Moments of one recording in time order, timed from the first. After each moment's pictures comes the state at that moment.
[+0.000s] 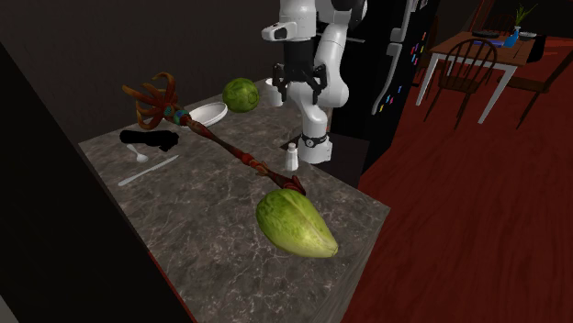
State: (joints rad) arm 0.00 -0.79 0.05 -2.39 0.11 1.66 0.00
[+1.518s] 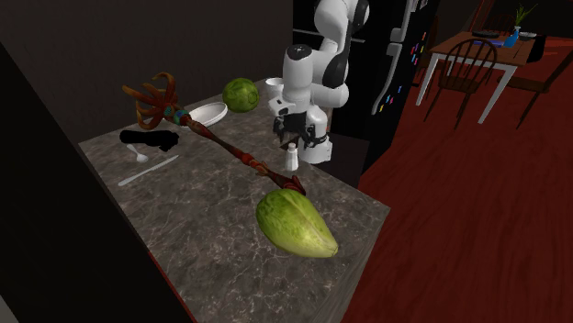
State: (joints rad) arm -0.03 -0.88 0.08 -2.94 -0.02 1.95 -0.06
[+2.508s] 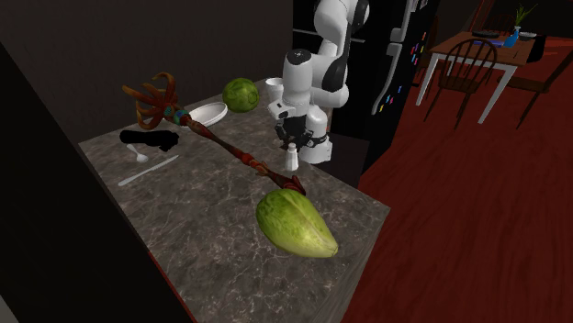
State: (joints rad) arm -0.03 -0.87 0.08 -2.96 -0.02 1.99 -0.06
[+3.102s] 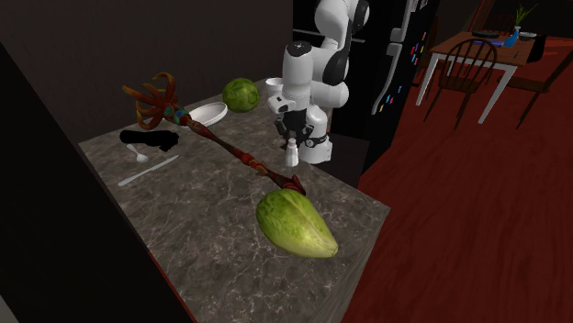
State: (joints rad) arm -0.03 -0.90 0.08 -2.92 -0.02 1.92 -0.06
